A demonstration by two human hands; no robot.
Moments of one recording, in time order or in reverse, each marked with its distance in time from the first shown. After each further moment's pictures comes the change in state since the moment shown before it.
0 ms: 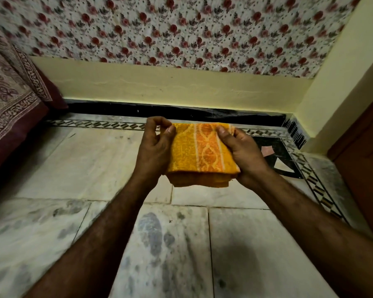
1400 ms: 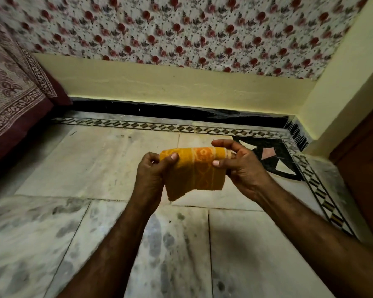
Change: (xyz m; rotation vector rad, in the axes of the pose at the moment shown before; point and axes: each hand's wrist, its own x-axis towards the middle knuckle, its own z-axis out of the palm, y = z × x) left_hand -0.032 -0.047 -0.007 -0.406 0.048 -0.380; right_hand 0.000 0.027 -0.020 0.006 -0.132 0.025
